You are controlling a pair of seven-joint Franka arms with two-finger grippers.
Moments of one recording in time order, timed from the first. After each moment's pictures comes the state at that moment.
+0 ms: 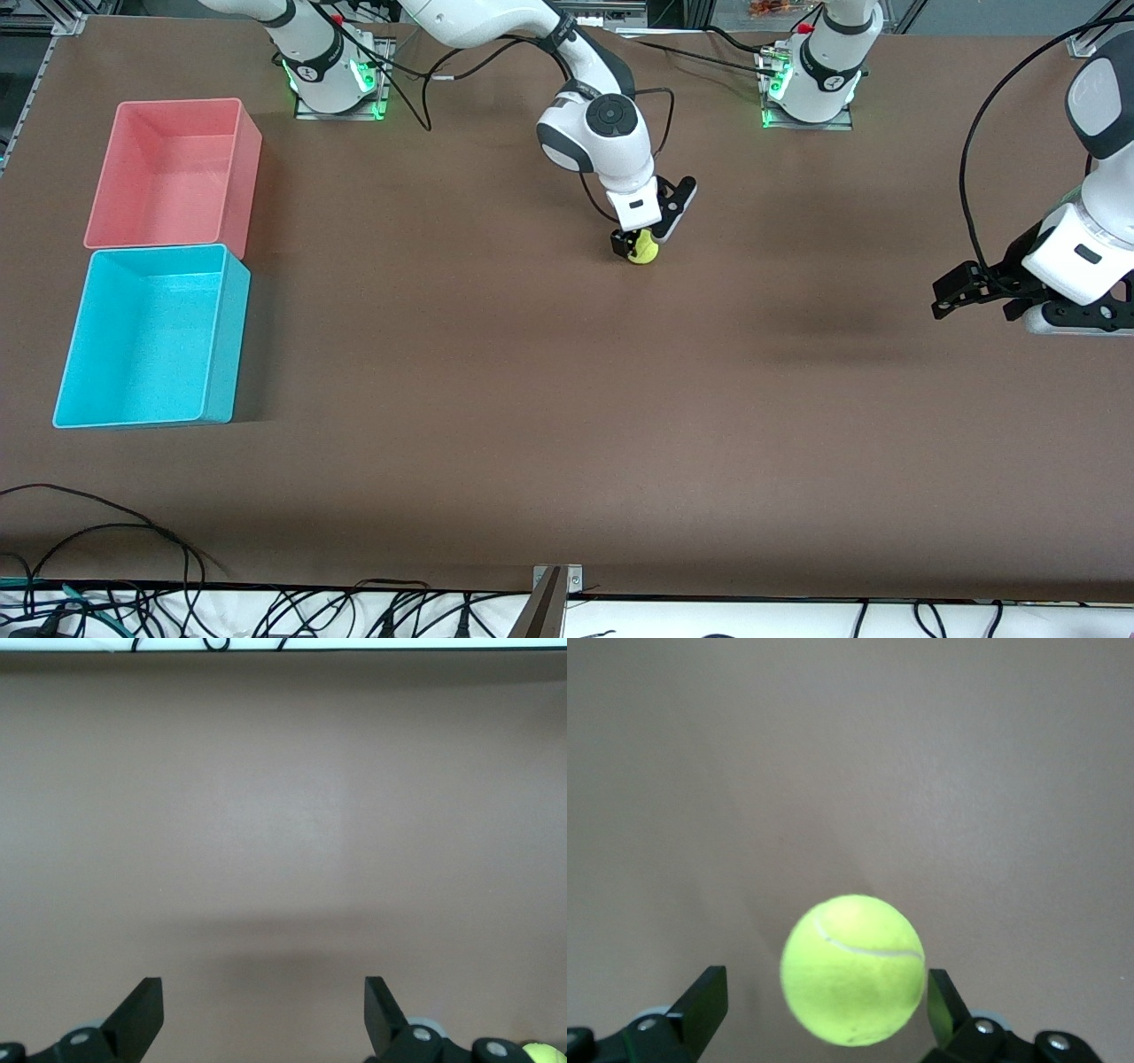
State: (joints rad) left arm 0.27 0.13 -0.29 -1.69 0.03 1.92 -0.02; right arm 0.96 0.81 0.09 -1.51 0.01 2.54 -0.02
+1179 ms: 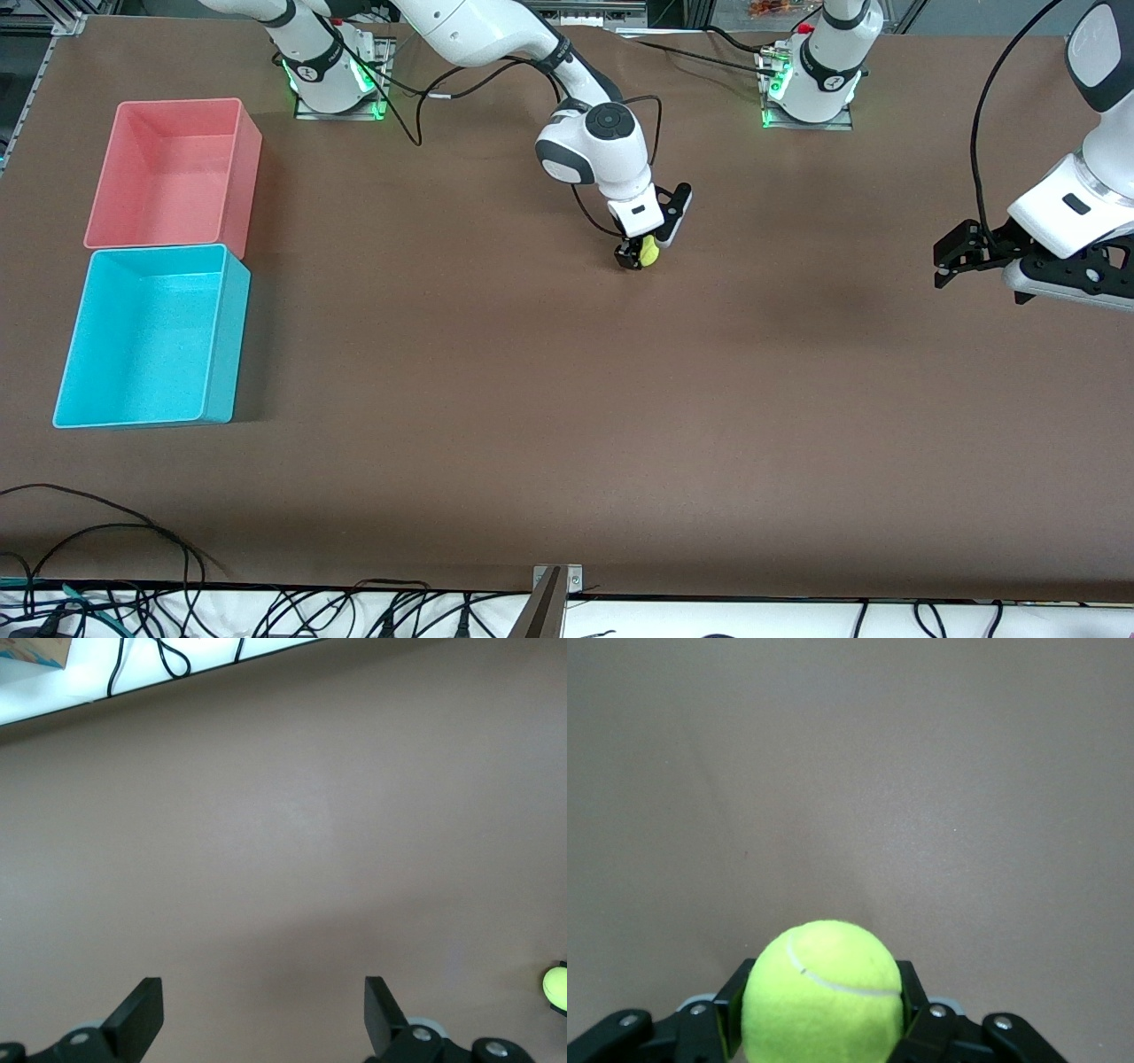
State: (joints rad) left arm -0.12 0.06 0.09 -1.68 0.03 1.86 0.18; right arm 0.97 0.86 0.07 -1.51 -0.14 2.67 -0.02
